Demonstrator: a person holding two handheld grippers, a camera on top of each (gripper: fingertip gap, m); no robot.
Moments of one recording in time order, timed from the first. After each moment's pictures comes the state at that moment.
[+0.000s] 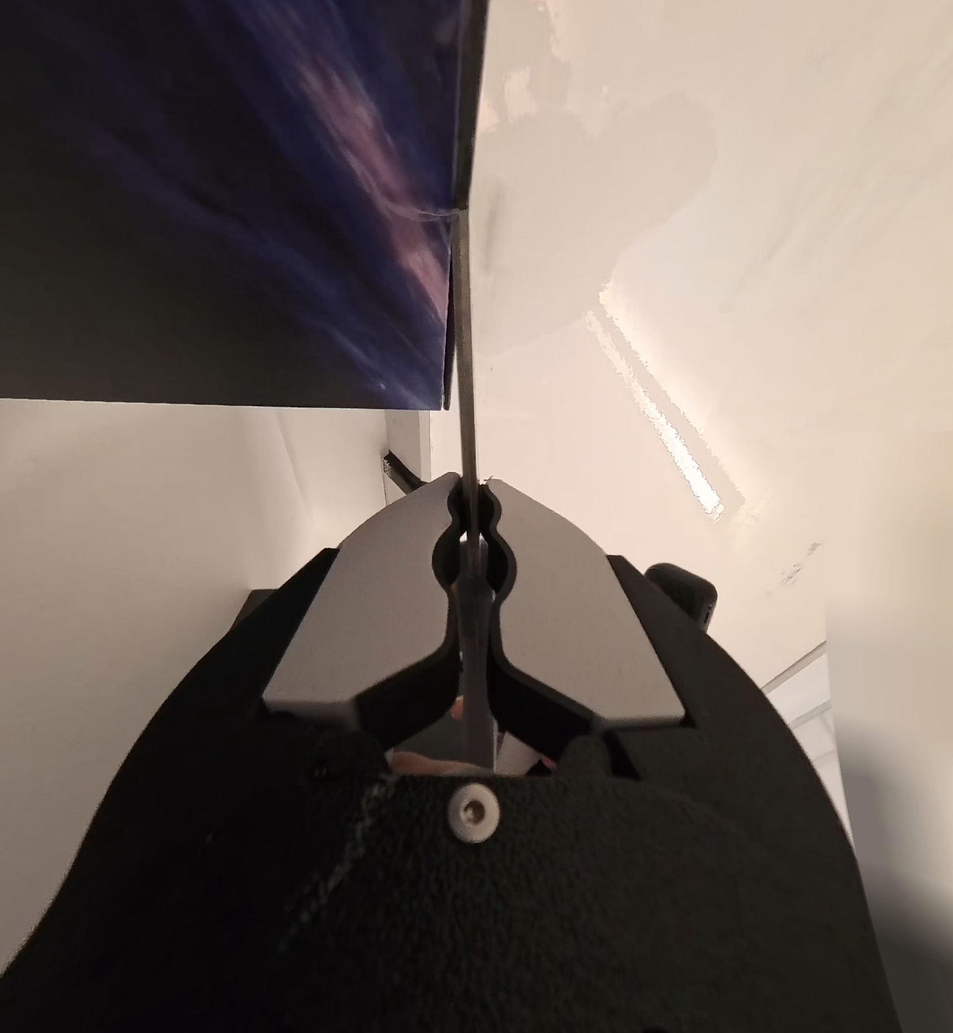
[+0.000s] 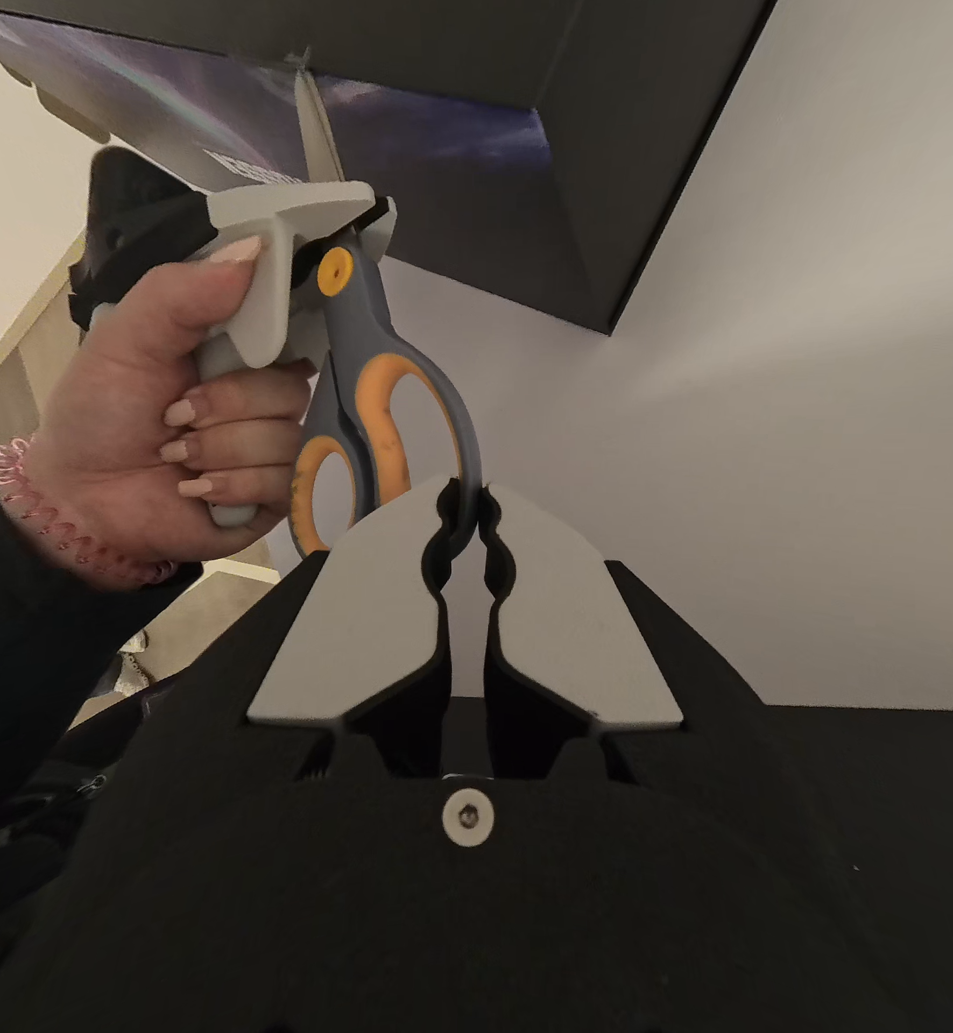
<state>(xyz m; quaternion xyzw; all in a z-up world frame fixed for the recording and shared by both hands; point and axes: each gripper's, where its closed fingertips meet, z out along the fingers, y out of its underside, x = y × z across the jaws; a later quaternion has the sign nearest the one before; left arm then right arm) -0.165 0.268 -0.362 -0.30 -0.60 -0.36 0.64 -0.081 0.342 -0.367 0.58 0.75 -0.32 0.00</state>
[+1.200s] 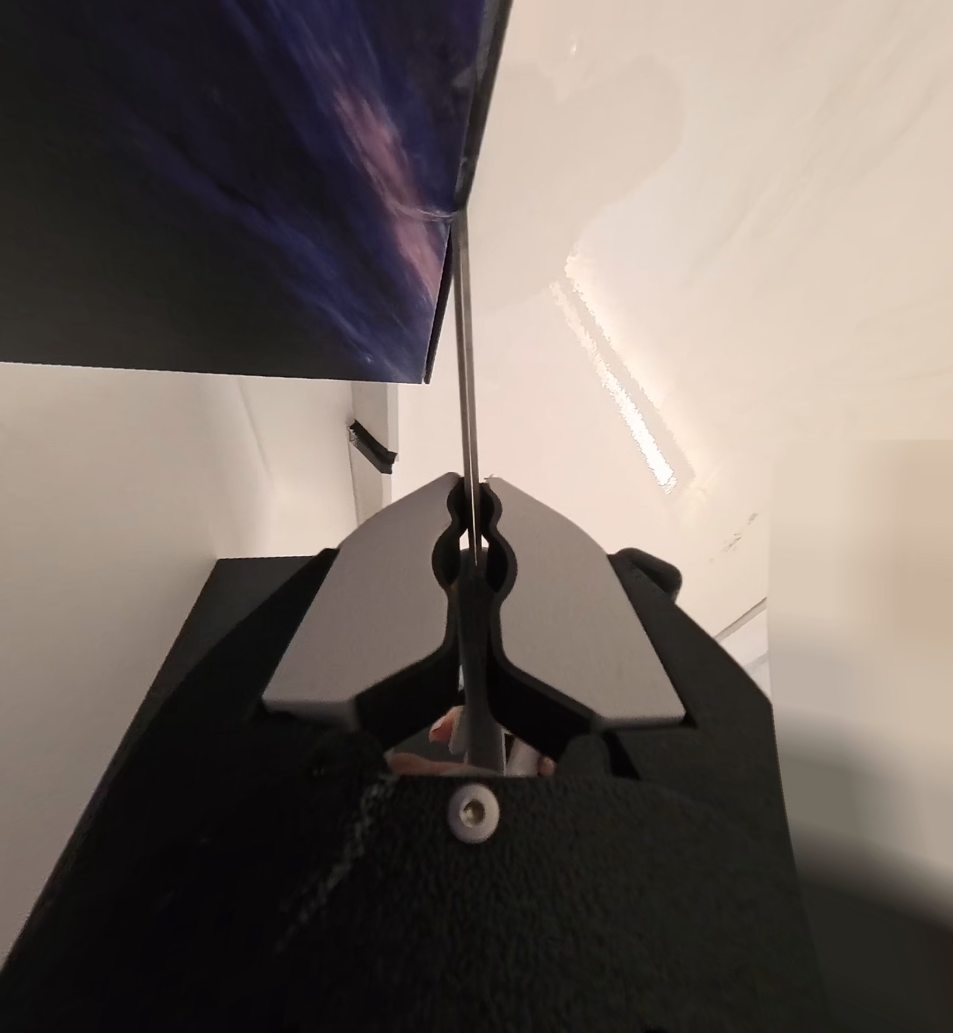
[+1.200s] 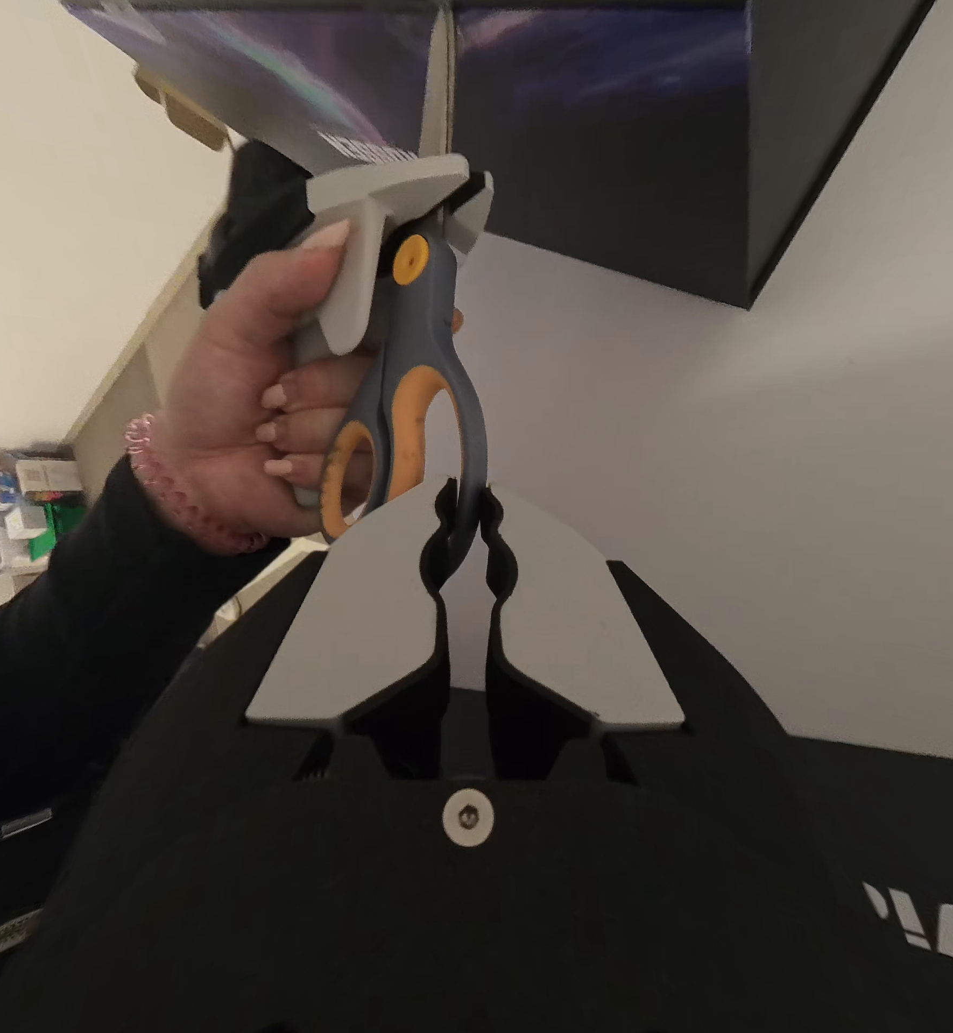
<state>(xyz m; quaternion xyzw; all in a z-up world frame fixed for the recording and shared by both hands) -0.150 0.256 -0.356 -0.29 -0.57 -0.41 0.65 -0.058 0.293 -0.364 0.57 0.74 -0.36 0.07</state>
